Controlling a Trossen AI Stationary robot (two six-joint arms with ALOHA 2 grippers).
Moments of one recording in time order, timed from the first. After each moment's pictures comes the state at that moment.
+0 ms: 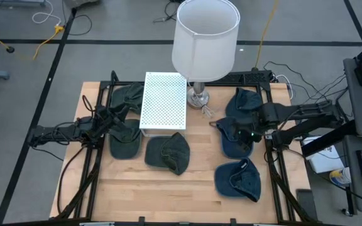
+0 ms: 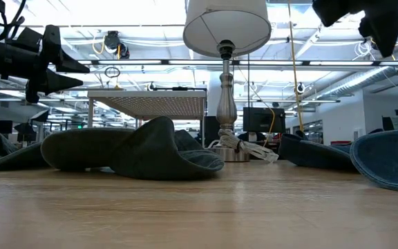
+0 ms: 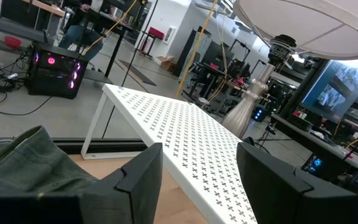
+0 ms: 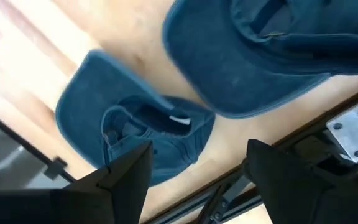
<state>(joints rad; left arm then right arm) 0.02 0.01 0.02 0.06 -0.77 -0.42 0.13 1.28 1.27 -1.52 -0.15 0.88</state>
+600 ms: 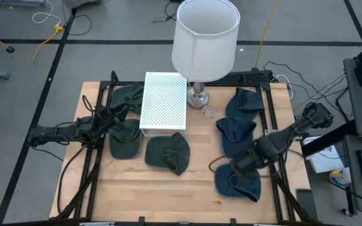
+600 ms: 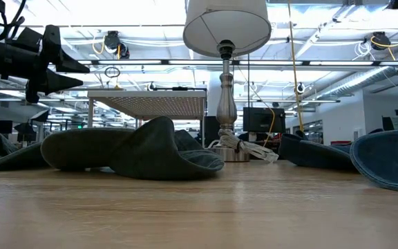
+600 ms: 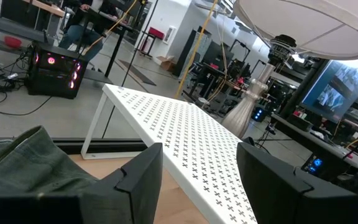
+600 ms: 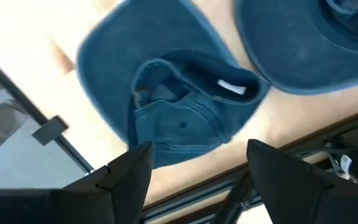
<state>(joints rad) 0.02 0.01 0.02 0.06 -0.77 -0.42 0.56 1.46 1.39 -1.48 -0.10 1.11</state>
